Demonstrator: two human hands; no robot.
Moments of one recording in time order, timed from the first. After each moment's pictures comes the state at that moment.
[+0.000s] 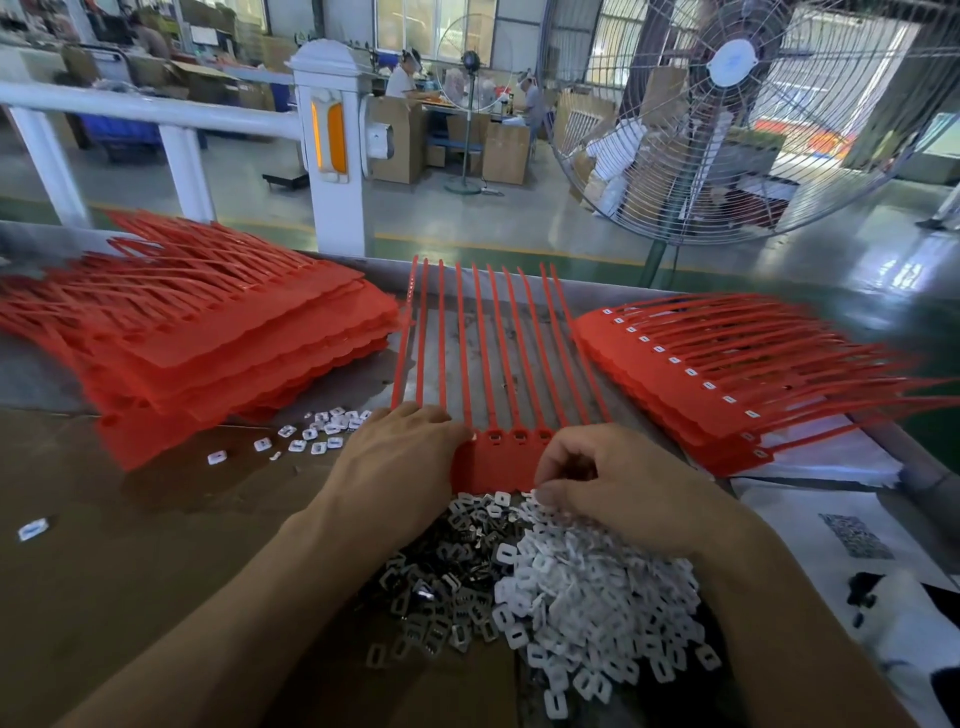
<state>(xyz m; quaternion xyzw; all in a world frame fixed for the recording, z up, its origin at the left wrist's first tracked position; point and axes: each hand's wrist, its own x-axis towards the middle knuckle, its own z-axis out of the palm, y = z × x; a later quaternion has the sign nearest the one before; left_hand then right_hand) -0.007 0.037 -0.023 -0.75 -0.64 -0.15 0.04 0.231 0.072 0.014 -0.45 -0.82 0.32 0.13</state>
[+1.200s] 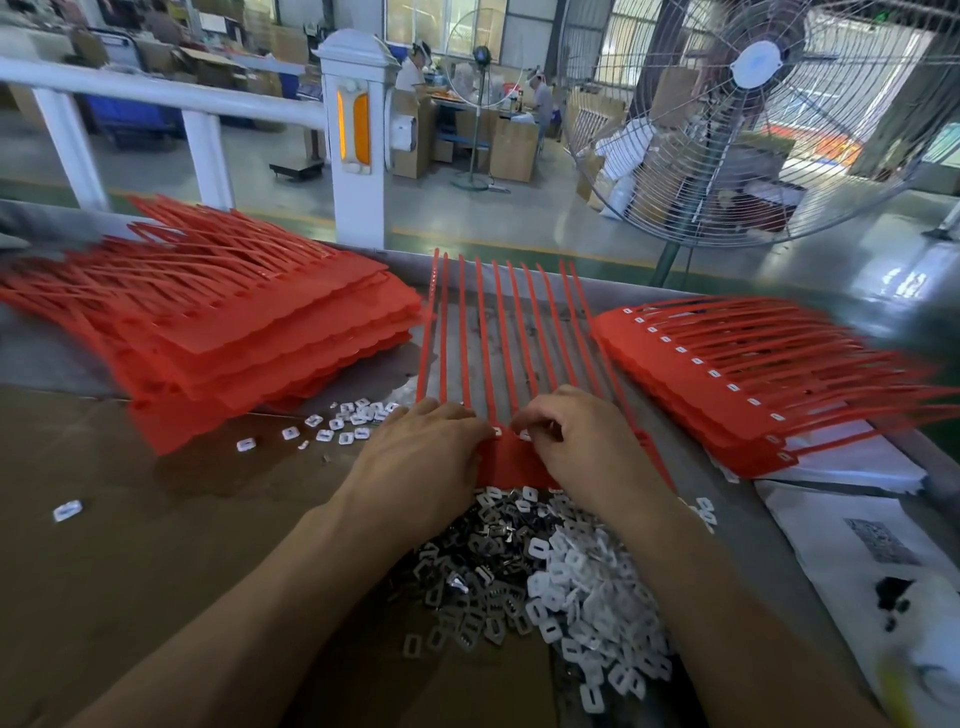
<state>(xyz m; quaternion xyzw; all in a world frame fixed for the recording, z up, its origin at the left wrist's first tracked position) -0.013 0.028 -0.022 -0.76 -0.63 -0.16 -0.01 0.171 0.094 -0.014 -0.46 -0.84 0.13 0.26</state>
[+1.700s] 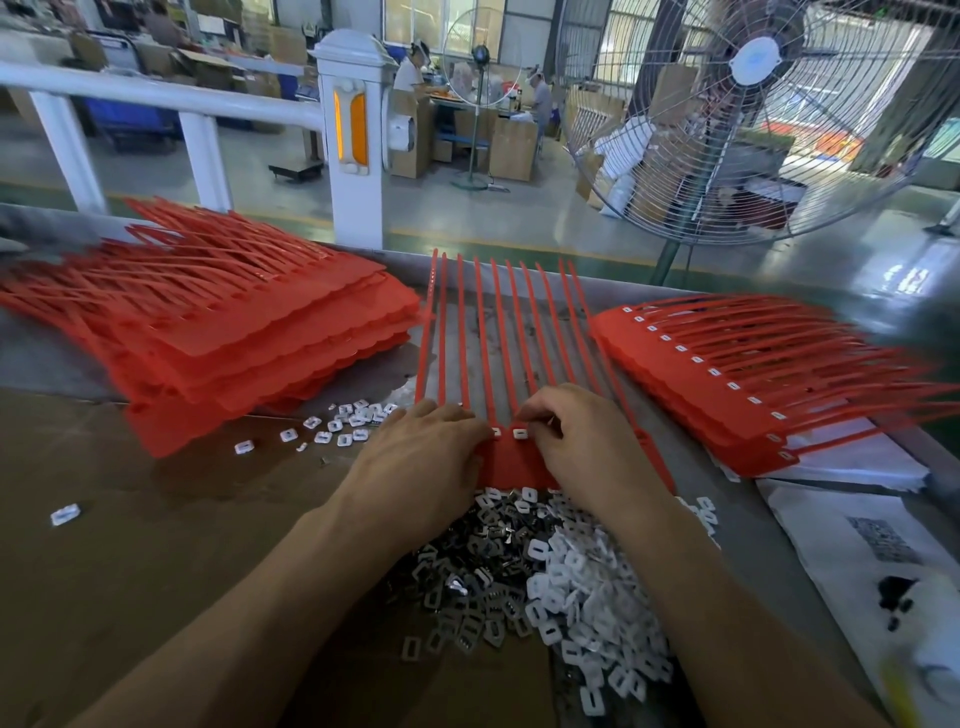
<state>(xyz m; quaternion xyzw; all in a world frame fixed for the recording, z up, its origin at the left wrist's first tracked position) -0.013 0.026 -0.019 -0.76 -0.64 -0.15 -0.02 0.170 0.097 -0.020 -0.48 -0.83 0.12 0.27</state>
